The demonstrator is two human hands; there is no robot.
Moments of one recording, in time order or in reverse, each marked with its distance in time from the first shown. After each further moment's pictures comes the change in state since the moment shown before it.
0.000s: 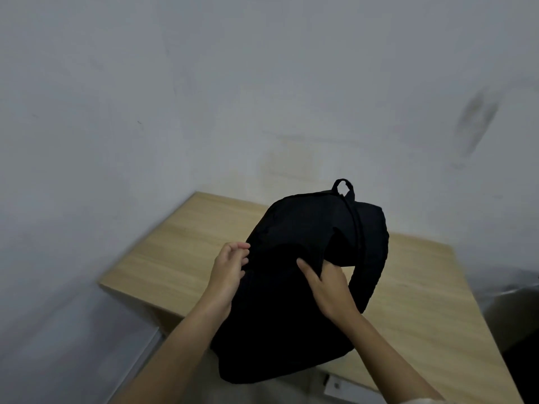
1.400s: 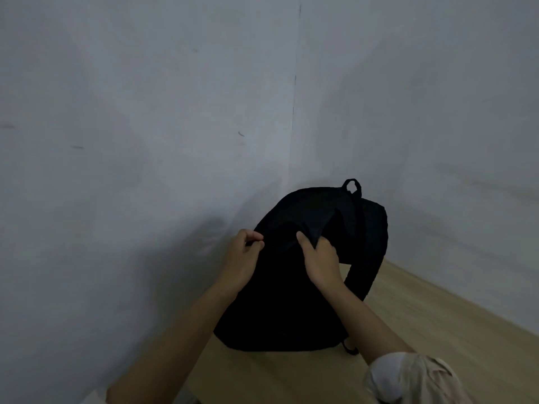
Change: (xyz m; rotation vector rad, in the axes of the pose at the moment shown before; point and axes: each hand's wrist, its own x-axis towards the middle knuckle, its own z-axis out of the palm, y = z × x) left_hand 0.401 0.027 -0.218 0.260 0.218 0.037; right_hand 0.405 -0.065 0.346 0.228 -0.213 0.116
